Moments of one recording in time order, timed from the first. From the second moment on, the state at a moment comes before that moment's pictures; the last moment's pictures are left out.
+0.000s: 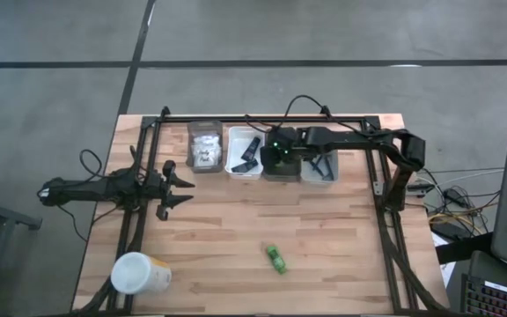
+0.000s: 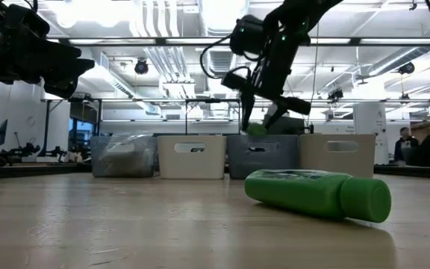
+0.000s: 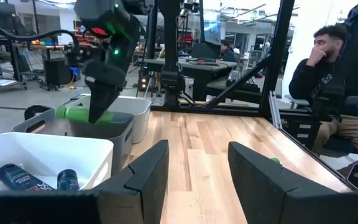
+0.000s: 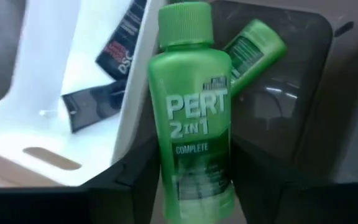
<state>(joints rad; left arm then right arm) -0.03 0.03 0.01 0.02 0.01 -0.09 -0.28 1.78 1.33 -0.67 0.16 1.11</state>
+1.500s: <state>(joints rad) -0.03 0.03 0.01 0.02 0.01 -0.09 0.24 1.71 1.45 -0.69 0.02 1.11</state>
